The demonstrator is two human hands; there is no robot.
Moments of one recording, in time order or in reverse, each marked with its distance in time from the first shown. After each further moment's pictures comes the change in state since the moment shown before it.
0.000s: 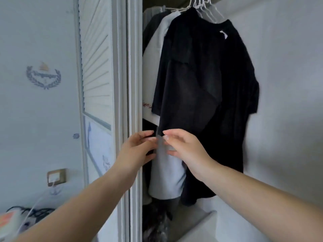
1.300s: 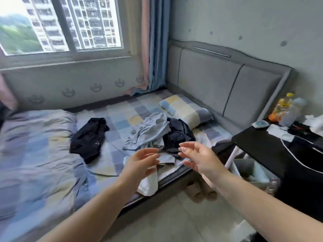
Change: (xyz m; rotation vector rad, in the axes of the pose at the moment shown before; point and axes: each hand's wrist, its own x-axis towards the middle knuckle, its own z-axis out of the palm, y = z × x) left_hand -0.864 0.078 -0.306 0.046 1.617 -0.234; right_hand -0.669 -0.129 0.476 0.369 -1.643 0.393
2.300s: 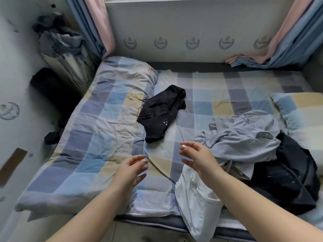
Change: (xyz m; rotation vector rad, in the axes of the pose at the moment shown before) left_hand 0.268 -0.030 -0.289 -0.325 0.842 -0.283; right_hand 0.431 0.097 0.289 -0.069 -0.521 0.427
